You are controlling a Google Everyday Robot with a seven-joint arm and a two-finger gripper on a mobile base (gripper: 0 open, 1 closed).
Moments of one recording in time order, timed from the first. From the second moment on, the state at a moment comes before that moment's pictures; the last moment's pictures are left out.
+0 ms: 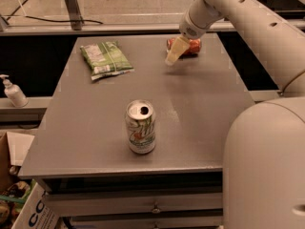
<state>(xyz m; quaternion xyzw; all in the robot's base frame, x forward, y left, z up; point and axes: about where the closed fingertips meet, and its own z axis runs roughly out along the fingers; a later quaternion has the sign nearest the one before) 0.793 -0.102 0.867 -0.55 0.77 -0.01 0.32</state>
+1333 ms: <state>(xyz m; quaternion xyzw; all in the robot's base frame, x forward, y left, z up) 0.810 -0.106 0.851 -0.55 0.78 0.03 0.30</state>
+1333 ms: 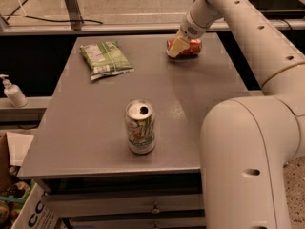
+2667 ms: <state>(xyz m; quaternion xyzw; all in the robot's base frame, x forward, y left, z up) 0.765 -0.130 0.862 -0.56 0.78 0.05 0.28</state>
